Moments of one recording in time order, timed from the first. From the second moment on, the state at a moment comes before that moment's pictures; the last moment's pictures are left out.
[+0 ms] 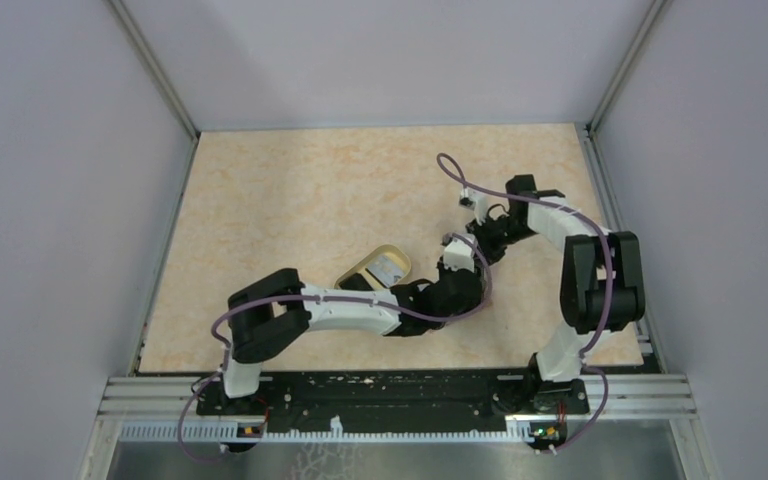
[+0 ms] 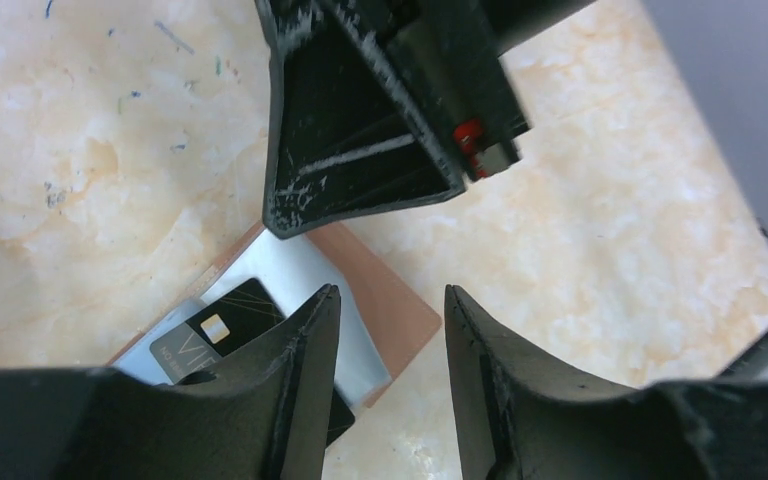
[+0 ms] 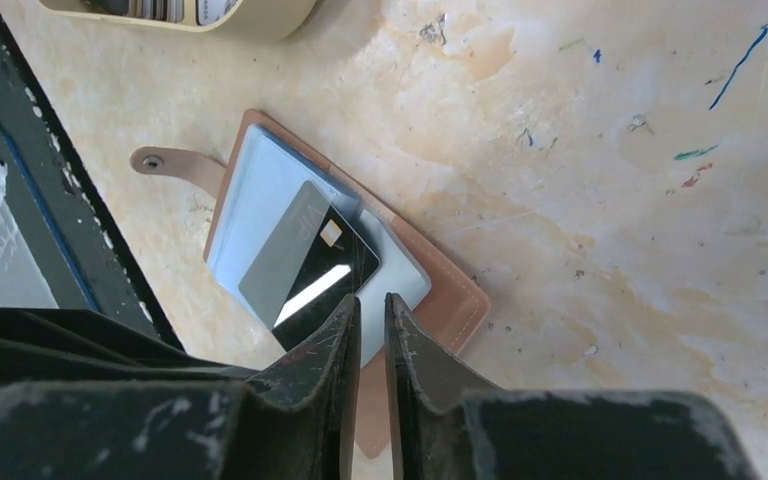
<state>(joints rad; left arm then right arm) -1.30 1.99 1.29 0.17 -0.62 -0.71 0.09 1.70 1.09 -0.81 -0.78 -0.61</state>
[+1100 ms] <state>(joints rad) -1.29 1.79 0.91 0.11 -0.46 -0.79 0.32 1.55 0.84 -0.61 -0.40 -0.50</state>
